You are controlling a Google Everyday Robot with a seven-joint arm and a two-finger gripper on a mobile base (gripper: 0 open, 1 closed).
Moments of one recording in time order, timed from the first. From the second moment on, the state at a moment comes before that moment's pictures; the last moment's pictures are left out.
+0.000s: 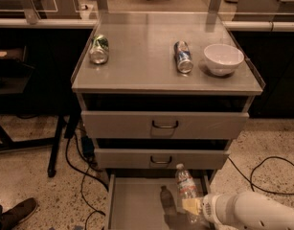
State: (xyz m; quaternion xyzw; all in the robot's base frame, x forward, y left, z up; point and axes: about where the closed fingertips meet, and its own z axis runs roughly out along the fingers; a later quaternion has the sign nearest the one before) arm 0.407 -0.173 0.478 -0.07 0.95 0.20 0.23
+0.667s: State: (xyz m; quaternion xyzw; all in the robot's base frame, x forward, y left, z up) arm 0.405 -0.174 0.480 -0.06 0.95 0.19 0.22
